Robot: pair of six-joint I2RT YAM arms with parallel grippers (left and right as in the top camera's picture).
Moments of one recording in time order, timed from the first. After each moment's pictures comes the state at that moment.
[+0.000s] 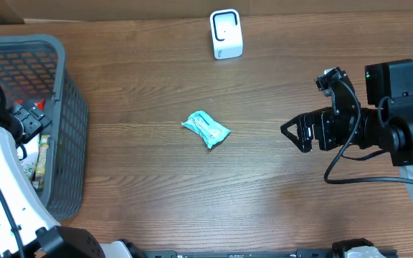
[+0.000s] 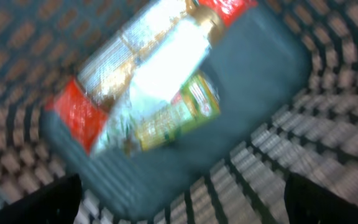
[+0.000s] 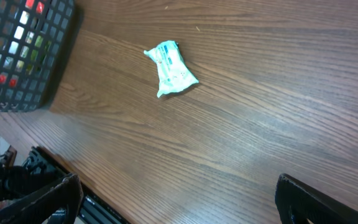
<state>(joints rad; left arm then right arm) 0.60 1.54 1.59 -1.21 -0.15 -0.25 0.15 1.26 1.49 -1.29 -0.51 -0.06</state>
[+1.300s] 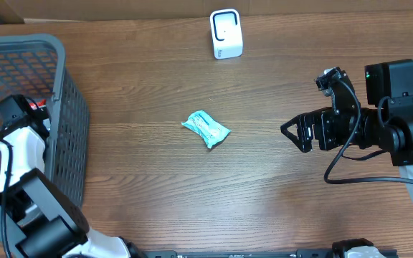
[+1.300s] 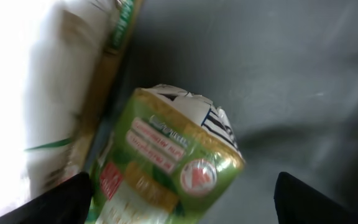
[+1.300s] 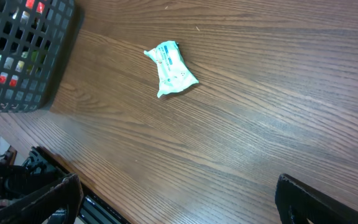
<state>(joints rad) 0.61 1.76 1.16 -0.64 -0.13 0.20 0.15 1.26 1.49 -1.29 -0.51 -0.06</state>
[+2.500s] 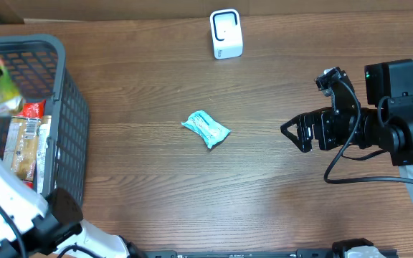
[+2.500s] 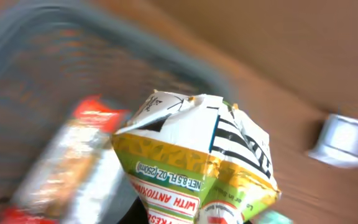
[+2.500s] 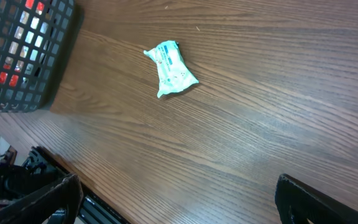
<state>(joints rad) 0.61 1.84 2.57 -1.57 0.29 -0.07 0.15 1.26 1.49 -1.29 -0.51 -0.06</state>
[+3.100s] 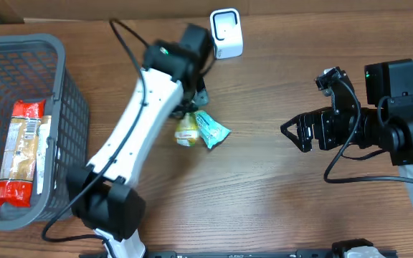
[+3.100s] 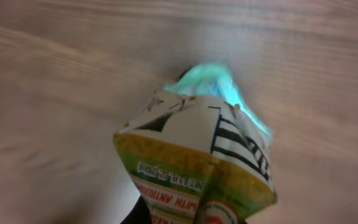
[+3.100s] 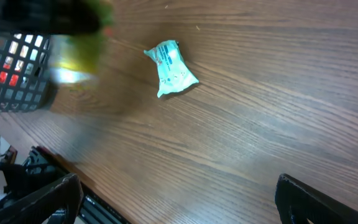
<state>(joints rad) -0.42 1.88 1.82 -1.35 -0.15 -0.72 0.15 1.27 1.49 -1.29 -0.51 -0.06</state>
